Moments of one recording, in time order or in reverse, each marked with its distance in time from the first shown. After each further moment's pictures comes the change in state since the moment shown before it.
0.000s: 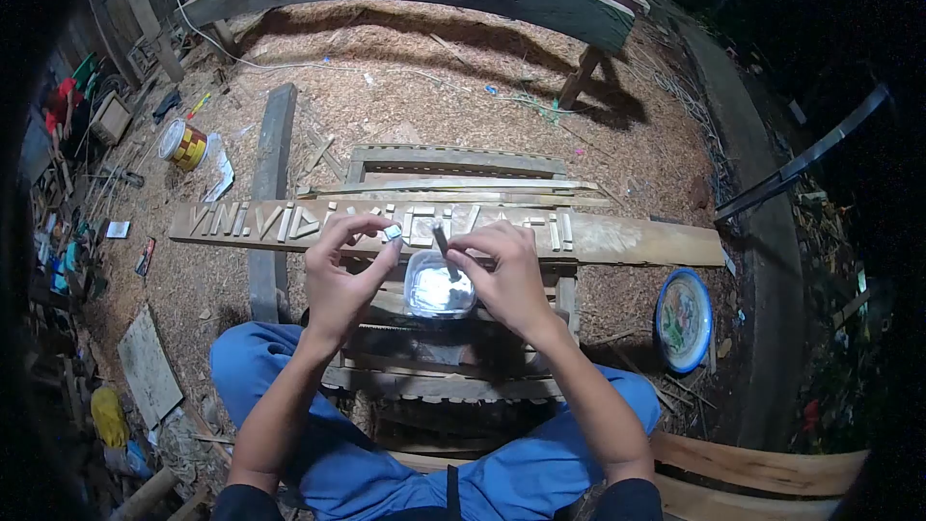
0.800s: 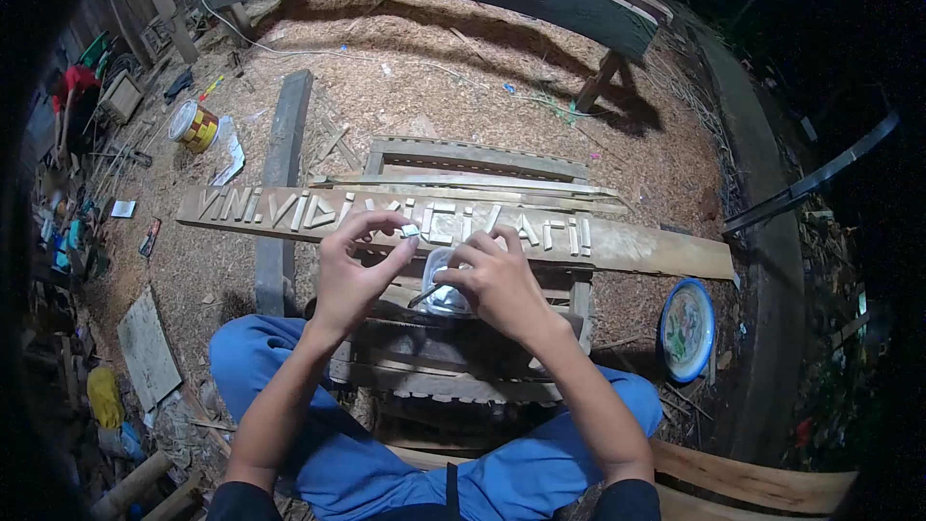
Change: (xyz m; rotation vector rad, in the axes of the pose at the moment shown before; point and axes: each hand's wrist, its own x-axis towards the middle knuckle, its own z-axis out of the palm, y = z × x) left_hand 0.000 -0.016 -0.008 -0.078 -0.044 -0.103; right_hand 0.003 -0.002 0.018 -0.454 -0.295 -0.433
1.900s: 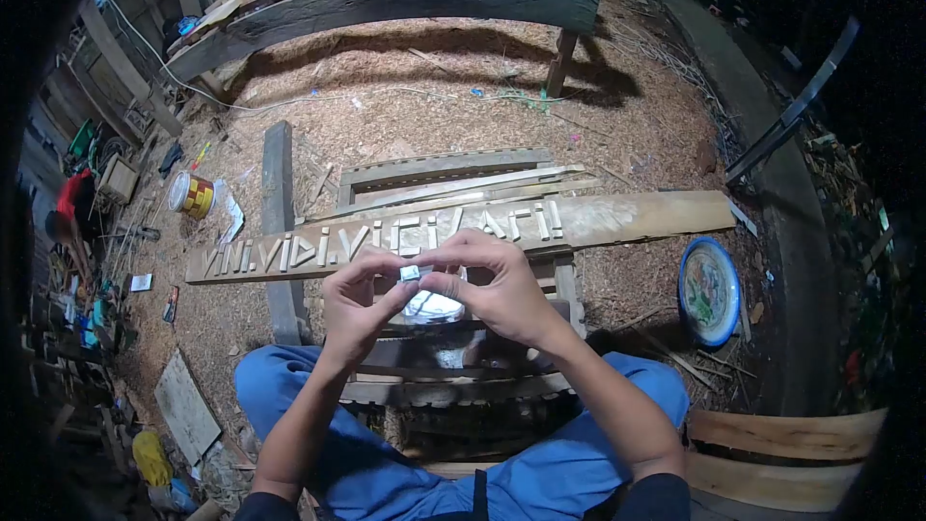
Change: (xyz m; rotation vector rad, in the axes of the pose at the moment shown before) left_hand -0.015 0.019 0.034 -0.382 -0.256 -0.013; right_hand -0.026 -0.007 -0.043 1.053 0.321 0.344
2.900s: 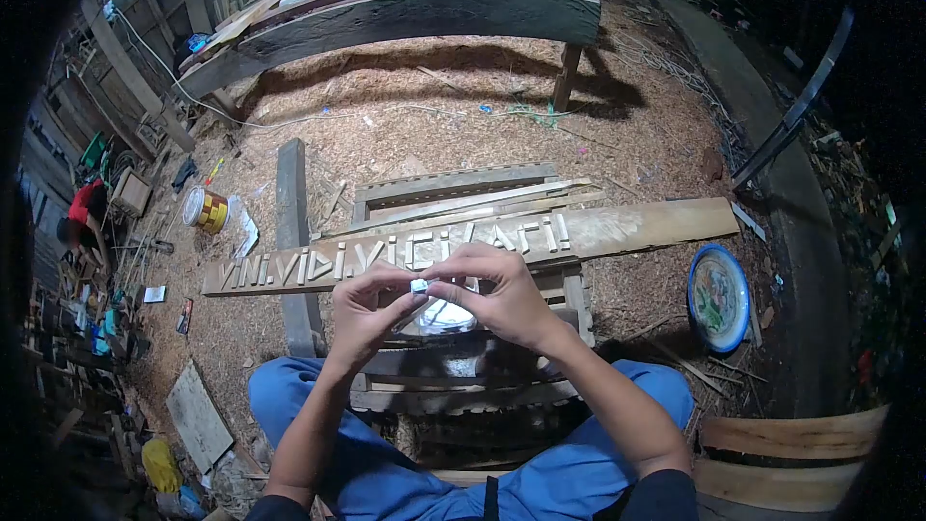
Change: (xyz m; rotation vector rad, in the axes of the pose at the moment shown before) left_hand 0.003 0.004 -0.015 0.056 -0.051 -0.051; right_hand 0.006 0.002 0.007 -0.055 0.032 -0.101
